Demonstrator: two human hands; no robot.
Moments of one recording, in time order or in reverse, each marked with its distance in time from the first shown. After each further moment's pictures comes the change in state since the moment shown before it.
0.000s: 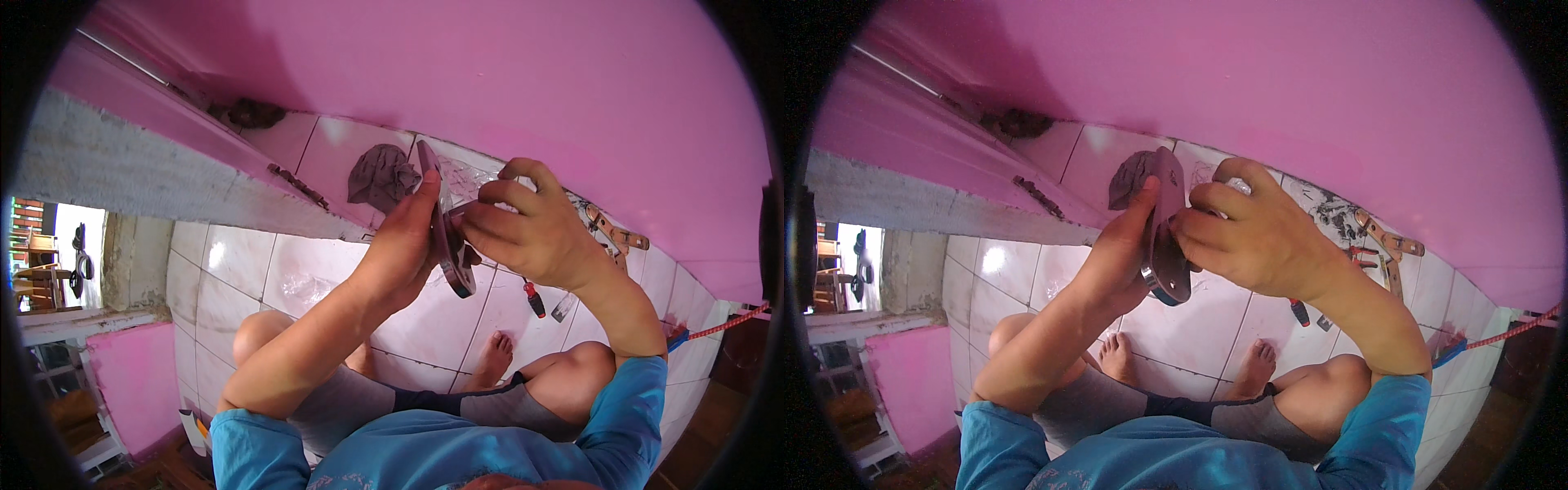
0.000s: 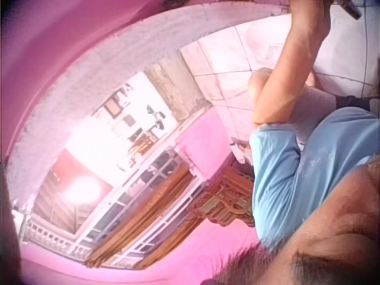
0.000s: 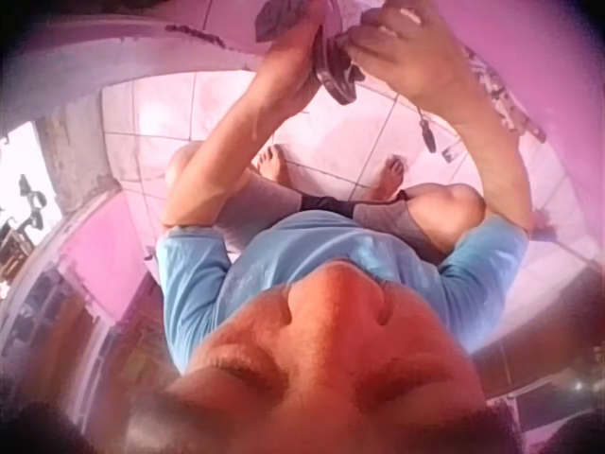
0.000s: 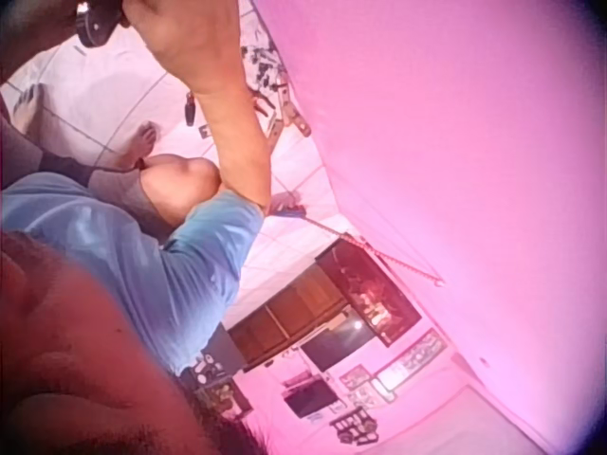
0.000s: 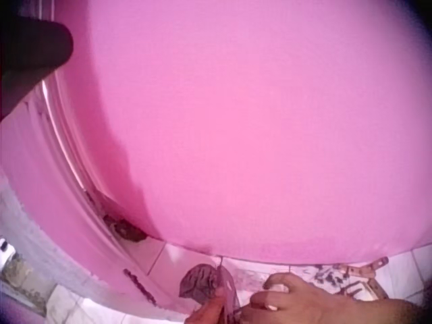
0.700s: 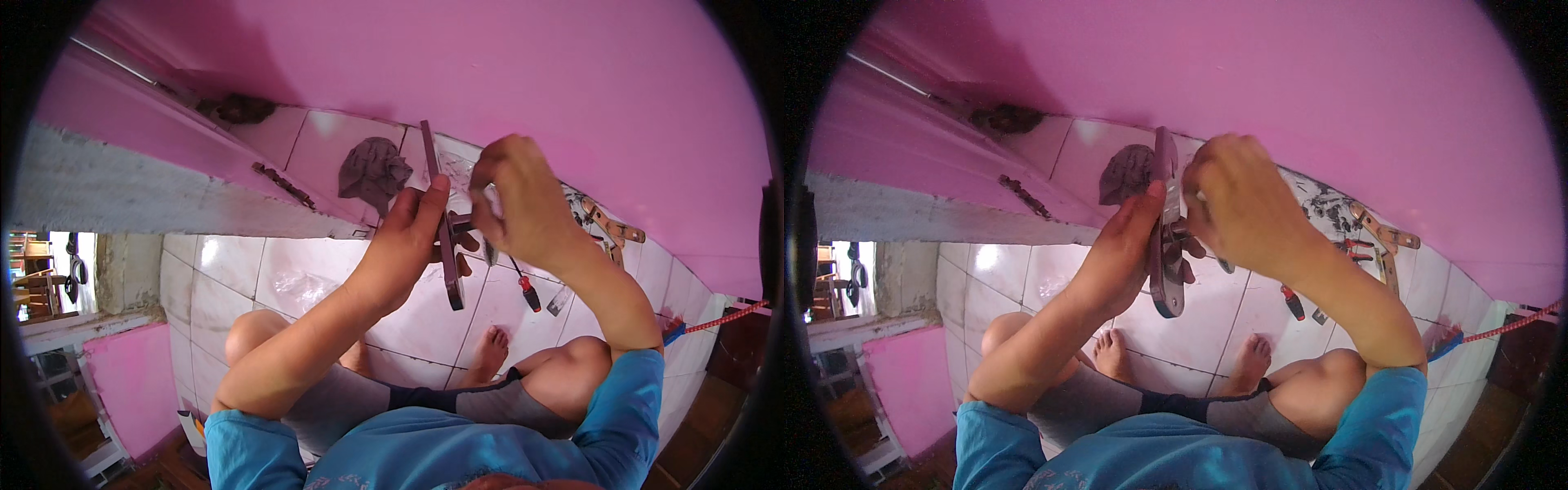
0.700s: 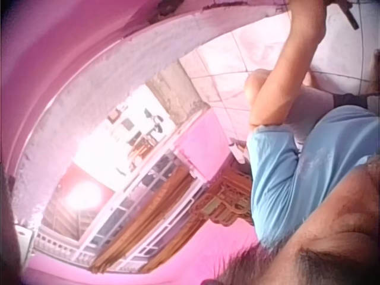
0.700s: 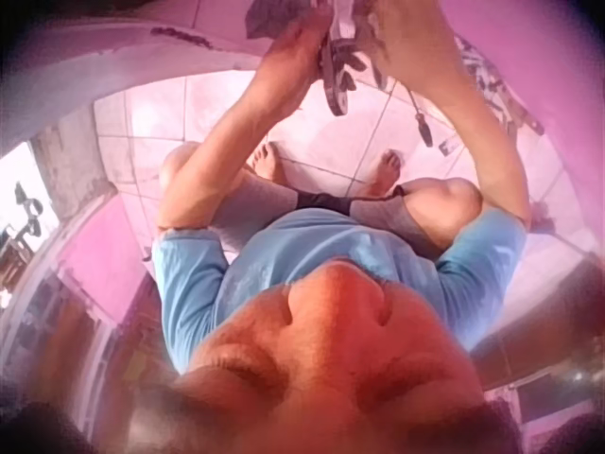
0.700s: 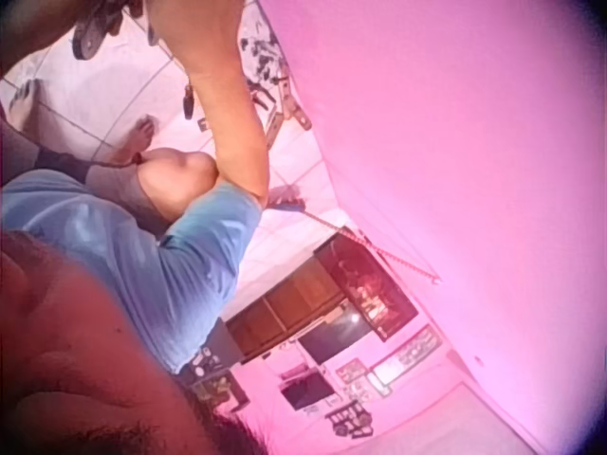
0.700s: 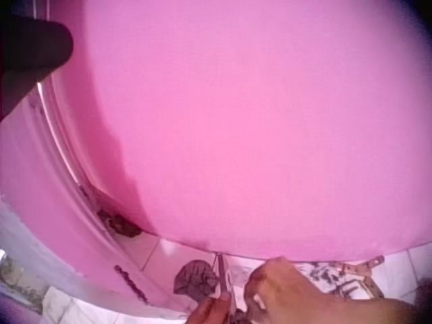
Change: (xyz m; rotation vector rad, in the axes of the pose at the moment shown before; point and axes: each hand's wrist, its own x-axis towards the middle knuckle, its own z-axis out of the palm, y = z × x) left_hand 0.004 -0.004 -0.001 0.208 -0.019 0.046; right_hand -0.001 0.009 0.024 0.194 0.115 0.291
